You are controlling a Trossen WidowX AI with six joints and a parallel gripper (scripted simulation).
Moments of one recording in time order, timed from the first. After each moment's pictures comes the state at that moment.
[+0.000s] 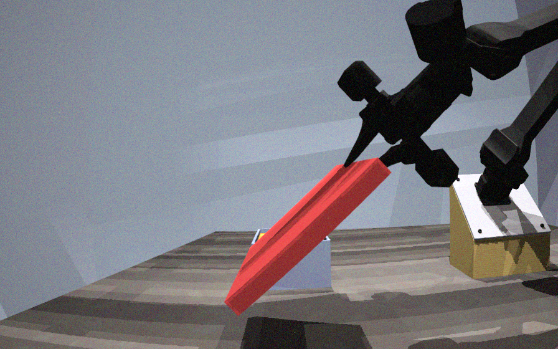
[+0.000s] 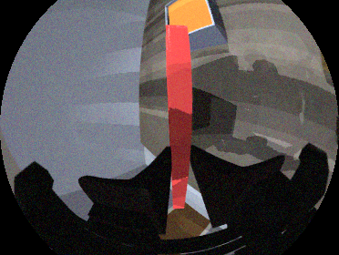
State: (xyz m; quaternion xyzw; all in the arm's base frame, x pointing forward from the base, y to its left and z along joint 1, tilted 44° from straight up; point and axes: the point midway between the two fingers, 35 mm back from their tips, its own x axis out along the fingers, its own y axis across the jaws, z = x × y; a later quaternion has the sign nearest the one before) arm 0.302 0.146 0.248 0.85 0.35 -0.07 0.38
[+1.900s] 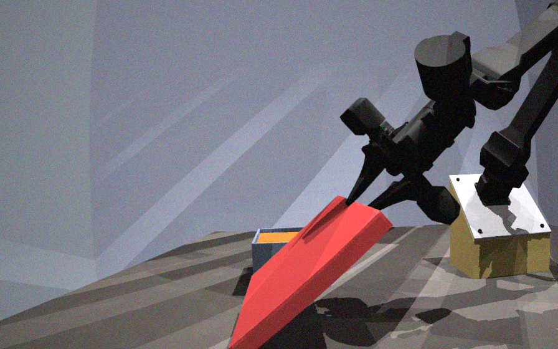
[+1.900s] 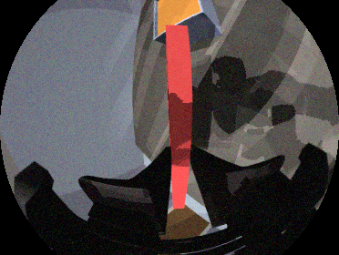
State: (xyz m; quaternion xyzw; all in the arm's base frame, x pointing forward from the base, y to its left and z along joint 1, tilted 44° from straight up) arm 0.301 0.178 0.216 0.85 0.35 -0.07 0.38
